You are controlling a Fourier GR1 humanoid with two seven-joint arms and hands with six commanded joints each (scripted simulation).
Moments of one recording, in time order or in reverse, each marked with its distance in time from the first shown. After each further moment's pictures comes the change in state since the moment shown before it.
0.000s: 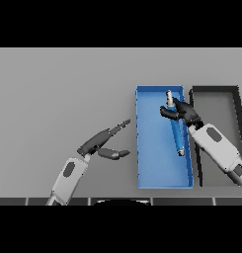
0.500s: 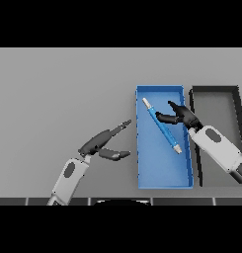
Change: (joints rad) left arm 0.009 -0.006 -0.006 -0.009 0.004 -0.001 0.002; right arm -0.045 -0.057 0.125 -0.029 -0.017 0.039 -0.001
